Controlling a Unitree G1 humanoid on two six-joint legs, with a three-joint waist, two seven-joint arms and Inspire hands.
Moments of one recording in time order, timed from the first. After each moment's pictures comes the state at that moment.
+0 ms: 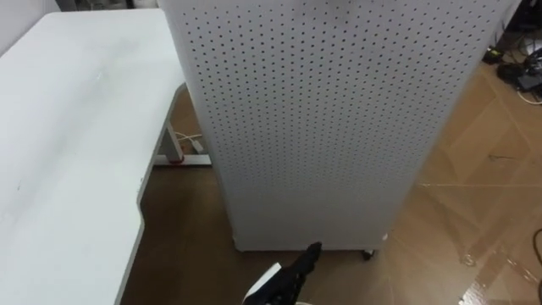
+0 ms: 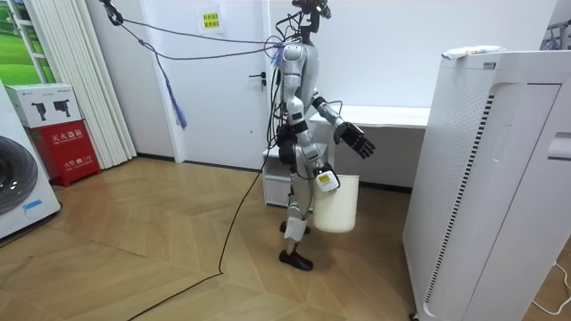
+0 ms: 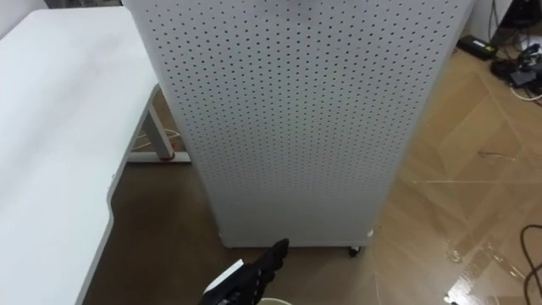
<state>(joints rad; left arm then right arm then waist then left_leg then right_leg) -0.06 0.20 -0.59 0.39 -0.22 -0.16 -0.16 -0.11 -0.24 0.33 1.11 0.31 -0.11 0.11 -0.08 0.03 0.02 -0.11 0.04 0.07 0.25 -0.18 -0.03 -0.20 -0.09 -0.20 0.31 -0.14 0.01</state>
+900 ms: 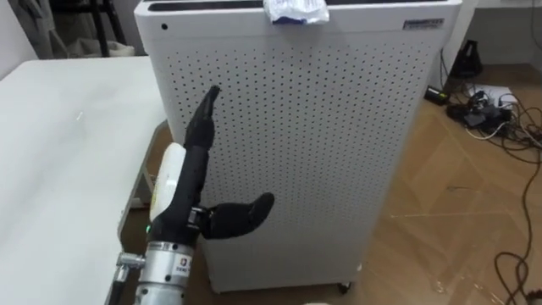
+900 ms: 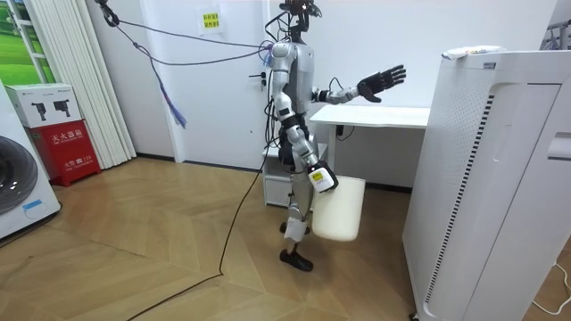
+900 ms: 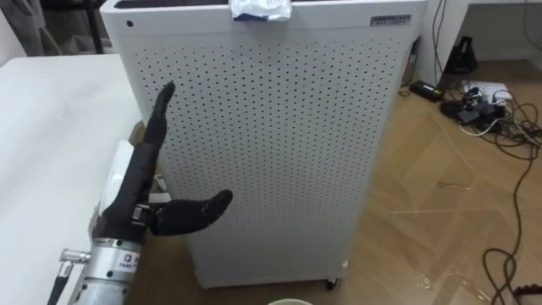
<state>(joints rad) -0.05 0.24 -0.23 0.01 0.42 -0.32 0.44 -0.01 -0.27 0.25 1.04 0.30 -0.12 0.09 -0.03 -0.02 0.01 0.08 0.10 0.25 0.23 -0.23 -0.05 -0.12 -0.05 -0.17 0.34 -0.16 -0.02</state>
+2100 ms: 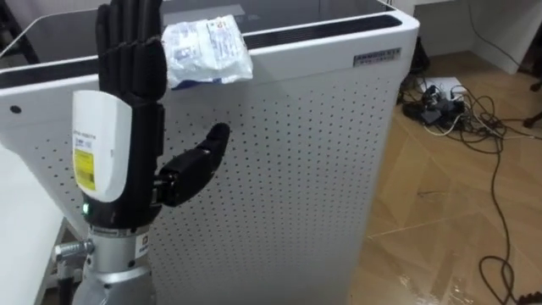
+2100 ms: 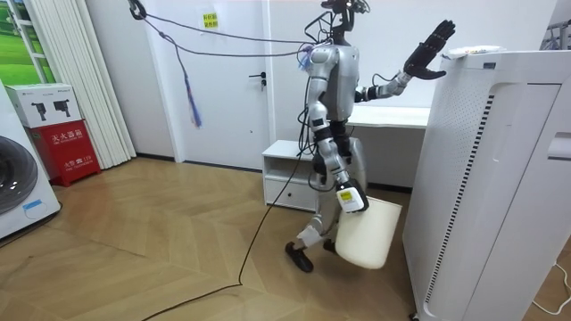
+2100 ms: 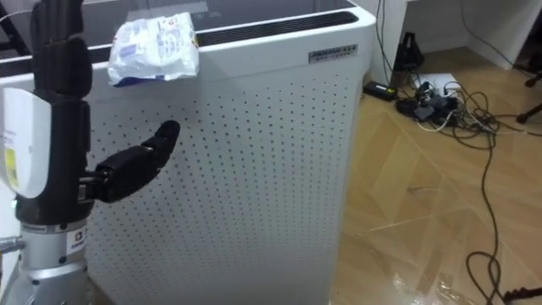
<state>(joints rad) -0.11 0.32 -0.09 -0.19 0.84 -0.40 0.66 0.04 -0.31 0.24 1.06 0.27 -0.11 0.08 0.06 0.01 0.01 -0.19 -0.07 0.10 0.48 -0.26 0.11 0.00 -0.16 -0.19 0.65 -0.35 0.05</state>
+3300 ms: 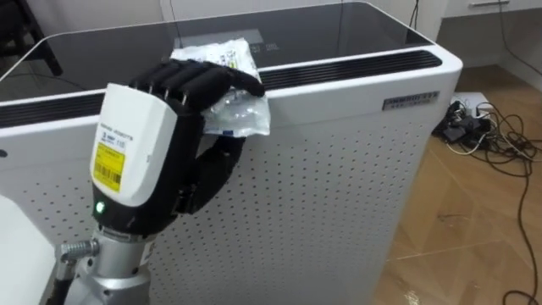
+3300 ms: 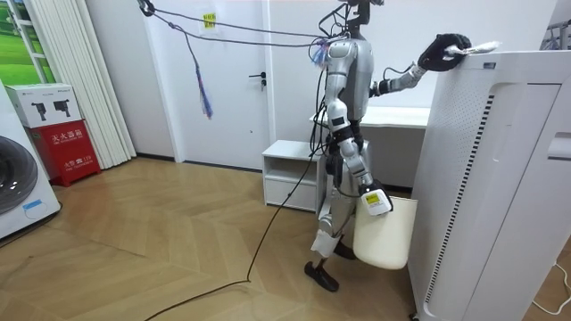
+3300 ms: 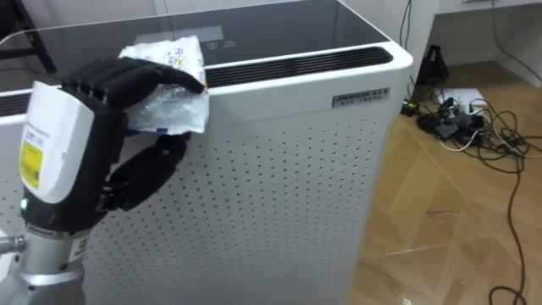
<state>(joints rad) -0.09 0.43 -0.16 -0.29 0.87 -0.30 0.59 0.03 -0.34 0.24 1.04 0.19 -0.09 0.19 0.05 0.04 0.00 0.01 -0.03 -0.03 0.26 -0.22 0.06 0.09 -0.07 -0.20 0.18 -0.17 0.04</state>
